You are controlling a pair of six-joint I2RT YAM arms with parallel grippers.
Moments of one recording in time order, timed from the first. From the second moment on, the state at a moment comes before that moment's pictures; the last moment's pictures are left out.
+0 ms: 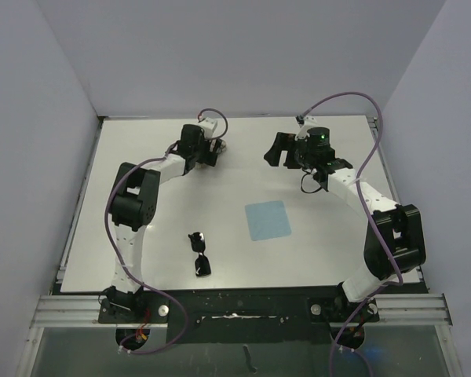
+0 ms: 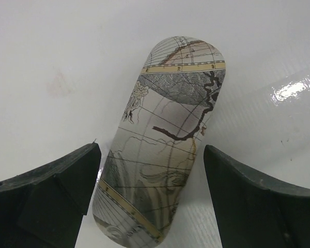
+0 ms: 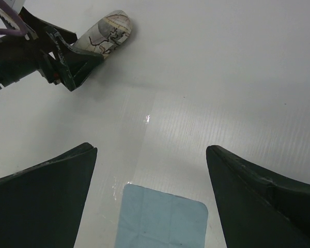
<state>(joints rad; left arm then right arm) -0.35 2.20 1.52 0.10 -0.01 0.06 0.28 1.60 1.14 -0.05 -0.26 0.34</state>
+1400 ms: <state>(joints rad) -0.58 1.93 1.23 0.09 -0.11 -0.02 0.26 1.53 1.08 -0.05 -0.25 0.37</state>
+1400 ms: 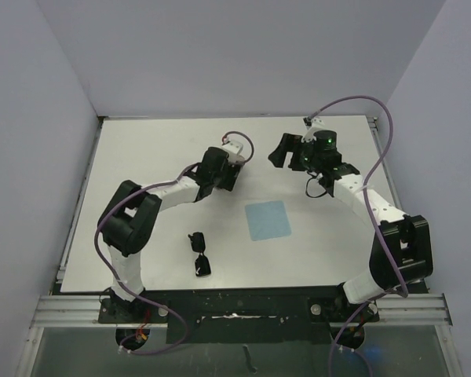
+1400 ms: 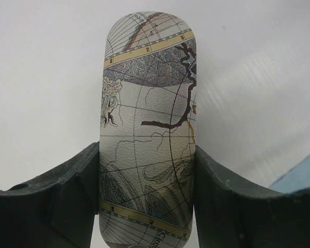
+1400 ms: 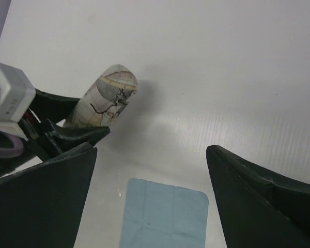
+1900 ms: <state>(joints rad) -0.63 1.93 1.12 0.13 -0.11 -0.10 0.25 1.48 1.07 -0.06 -0.24 0.37</state>
